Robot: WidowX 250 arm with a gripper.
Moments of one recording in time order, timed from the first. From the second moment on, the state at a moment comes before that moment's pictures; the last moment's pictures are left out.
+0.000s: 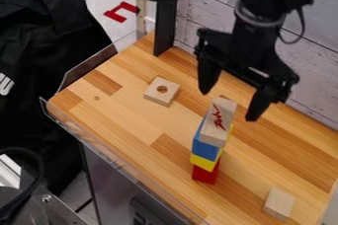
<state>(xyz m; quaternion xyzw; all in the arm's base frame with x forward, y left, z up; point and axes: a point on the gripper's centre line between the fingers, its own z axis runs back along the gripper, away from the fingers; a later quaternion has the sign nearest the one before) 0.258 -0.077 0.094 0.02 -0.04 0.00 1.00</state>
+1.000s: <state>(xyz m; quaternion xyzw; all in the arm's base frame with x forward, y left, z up) 0.261 -0.071 0.074 0.01 0.01 0.04 1.00</state>
